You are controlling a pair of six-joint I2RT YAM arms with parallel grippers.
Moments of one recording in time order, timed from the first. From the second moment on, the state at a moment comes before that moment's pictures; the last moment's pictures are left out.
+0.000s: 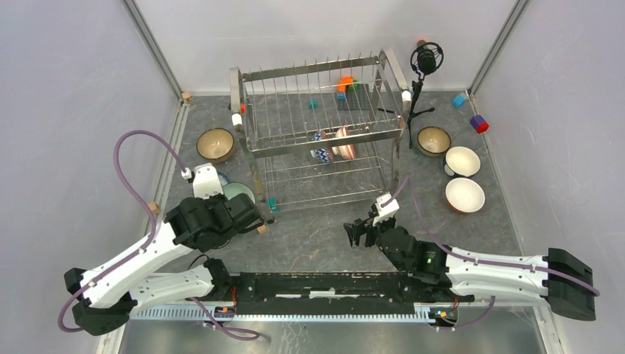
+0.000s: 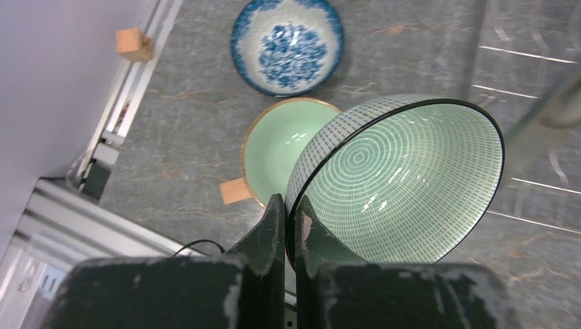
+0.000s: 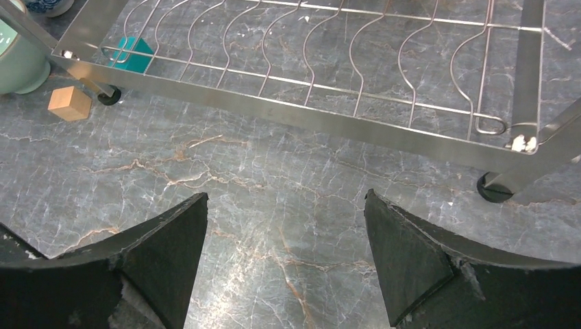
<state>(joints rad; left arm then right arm) -0.99 0.86 1.05 -1.55 -0.96 -1.23 1.24 0.78 0.22 0.20 0.68 0.40</state>
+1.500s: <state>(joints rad) -0.57 0.69 0.65 -1.21 -0.77 -1.48 1.24 0.88 0.07 0.47 0.47 0.47</state>
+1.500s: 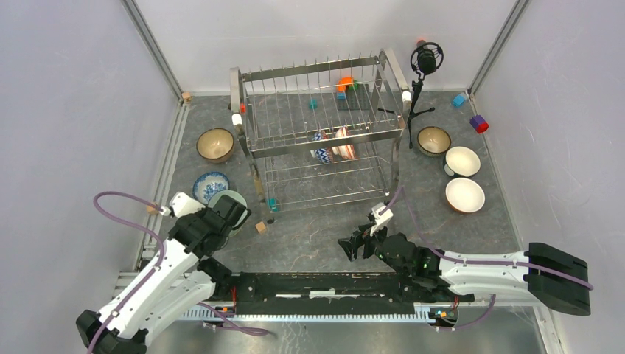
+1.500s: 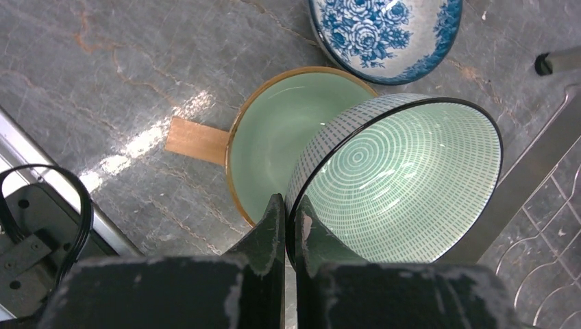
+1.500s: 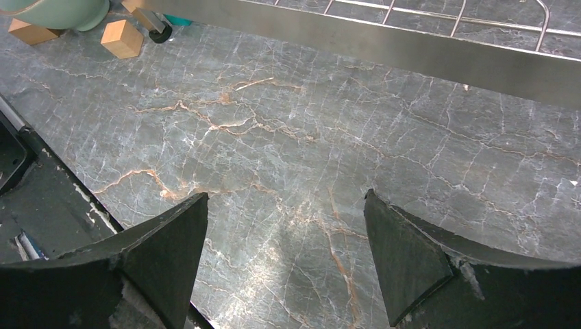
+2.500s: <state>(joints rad) -0.57 0.57 0.51 -1.22 -0.75 -1.74 1.24 0.86 0.04 0.48 0.45 0.49</state>
